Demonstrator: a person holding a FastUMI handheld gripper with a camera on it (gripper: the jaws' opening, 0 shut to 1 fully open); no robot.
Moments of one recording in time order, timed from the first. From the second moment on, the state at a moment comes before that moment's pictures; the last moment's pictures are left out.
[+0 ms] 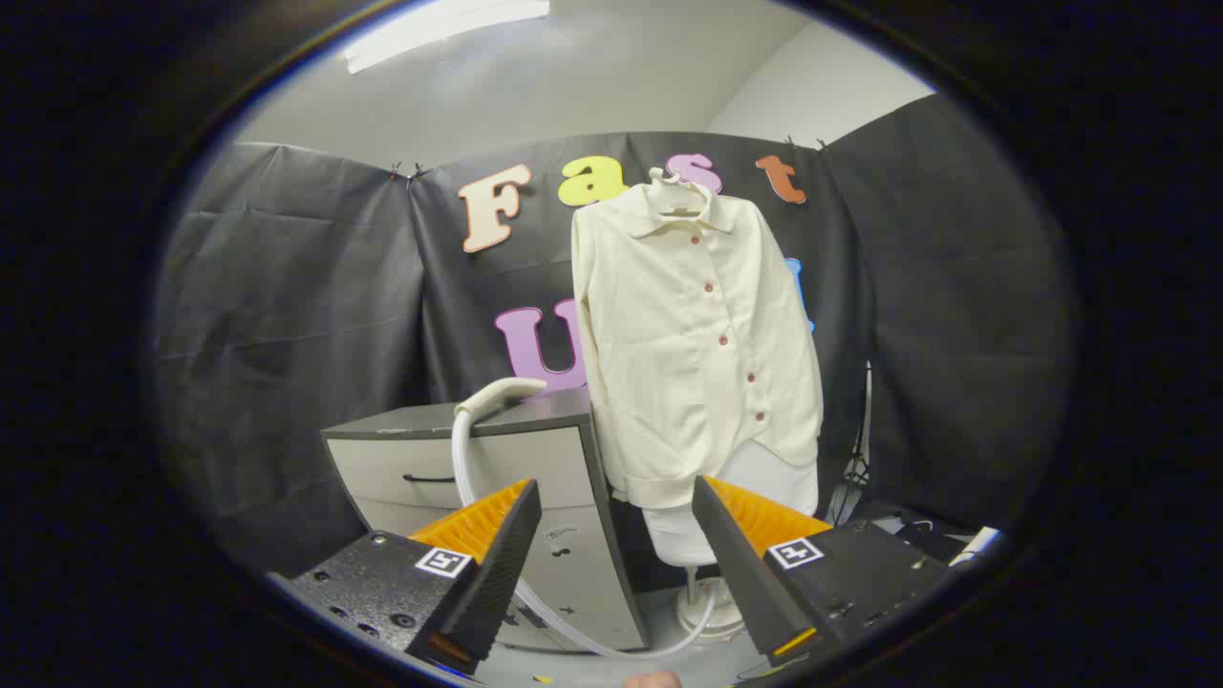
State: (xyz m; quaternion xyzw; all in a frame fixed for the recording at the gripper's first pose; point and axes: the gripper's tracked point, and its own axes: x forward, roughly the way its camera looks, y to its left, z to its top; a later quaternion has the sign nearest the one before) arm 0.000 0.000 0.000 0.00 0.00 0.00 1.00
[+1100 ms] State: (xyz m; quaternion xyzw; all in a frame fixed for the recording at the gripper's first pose) arm 0.170 0.124 0.043 -0.05 0.01 0.06 1.00
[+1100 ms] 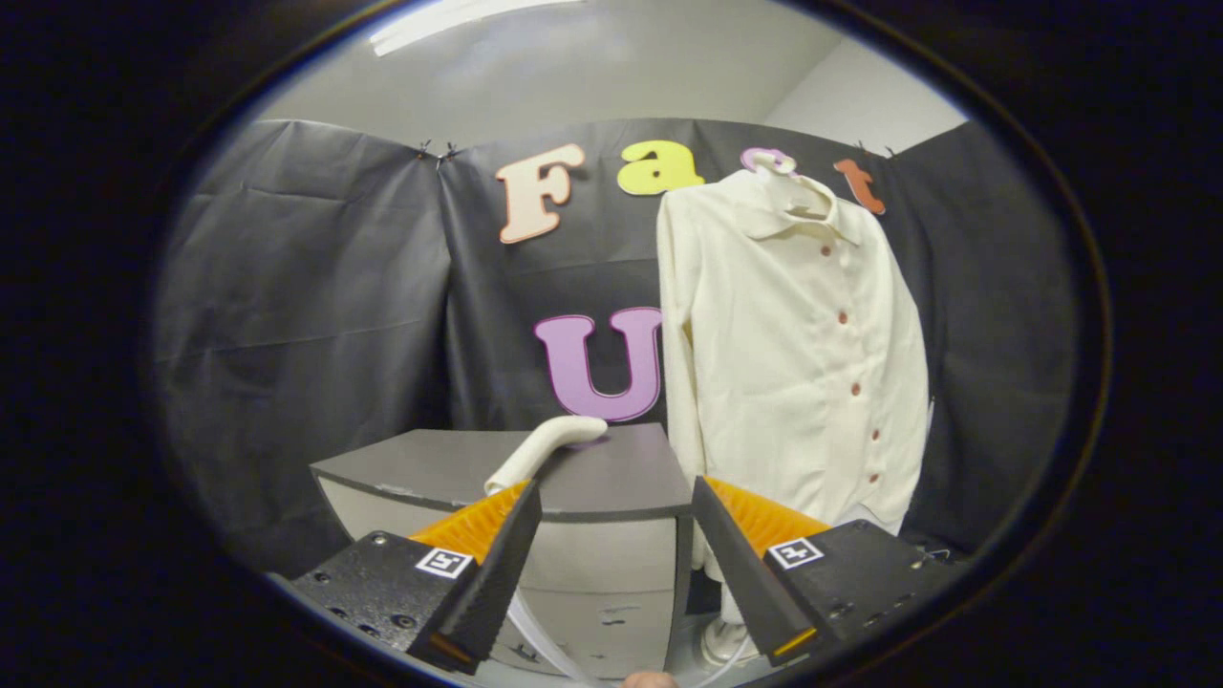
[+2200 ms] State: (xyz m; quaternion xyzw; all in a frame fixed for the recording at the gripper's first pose) arm 0.380 0.229 -0.056 -0.03 0.35 0.03 0.94
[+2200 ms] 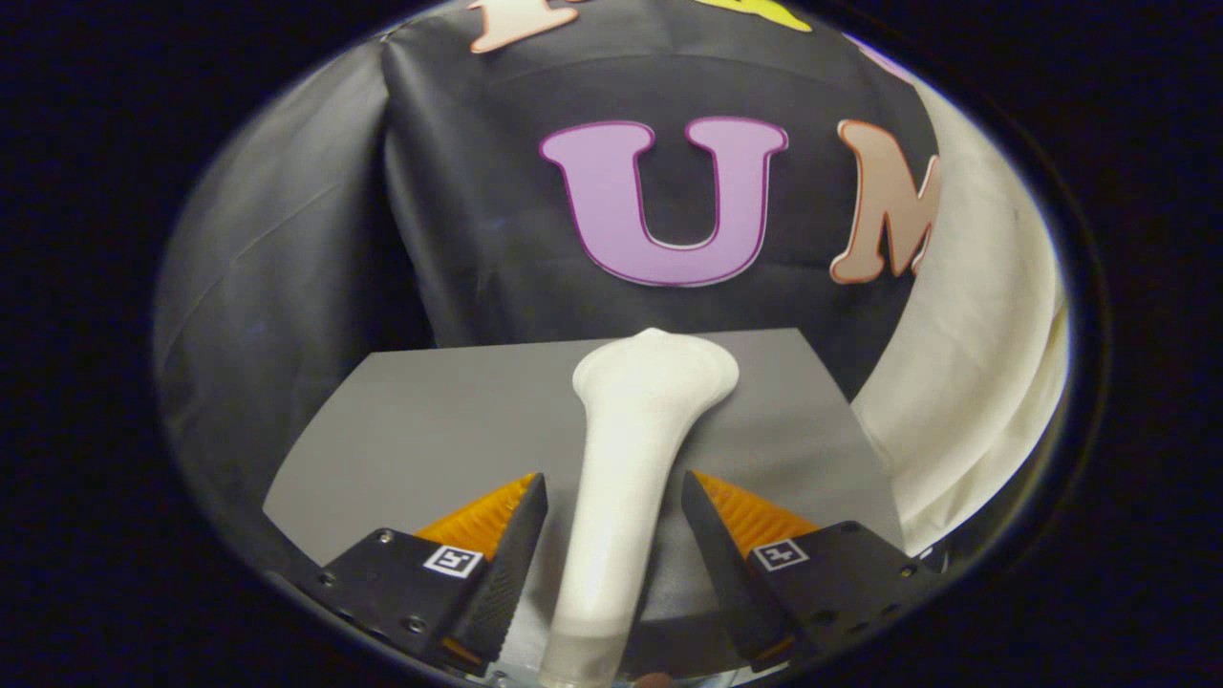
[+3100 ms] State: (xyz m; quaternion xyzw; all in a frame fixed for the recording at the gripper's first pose) arm 0.324 0.223 0.056 0.01 0.24 0.17 0.95
